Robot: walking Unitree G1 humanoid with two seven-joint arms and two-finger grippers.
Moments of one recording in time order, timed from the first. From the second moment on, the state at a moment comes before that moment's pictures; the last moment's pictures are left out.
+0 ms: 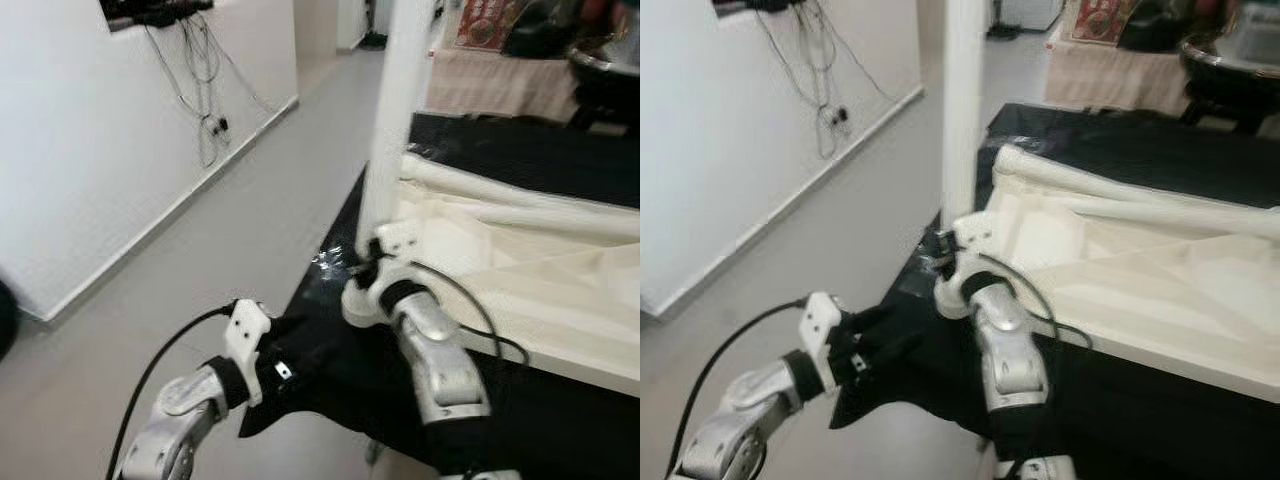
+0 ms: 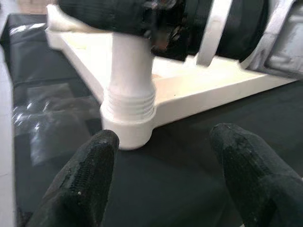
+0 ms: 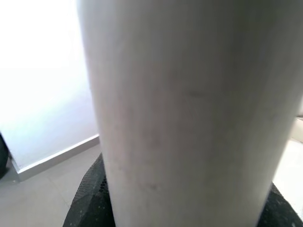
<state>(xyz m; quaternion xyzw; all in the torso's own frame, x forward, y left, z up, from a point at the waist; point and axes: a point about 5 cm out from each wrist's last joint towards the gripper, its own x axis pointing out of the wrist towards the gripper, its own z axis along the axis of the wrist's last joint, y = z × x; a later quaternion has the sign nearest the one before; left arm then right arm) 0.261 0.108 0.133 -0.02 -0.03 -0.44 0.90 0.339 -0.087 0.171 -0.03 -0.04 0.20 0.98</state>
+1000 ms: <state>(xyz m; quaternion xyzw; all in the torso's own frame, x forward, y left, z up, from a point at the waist) 0.264 0.101 0.131 -0.01 -0.03 -0.44 0.90 0.366 -0.108 0.210 -0.06 -0.02 0.54 0.84</state>
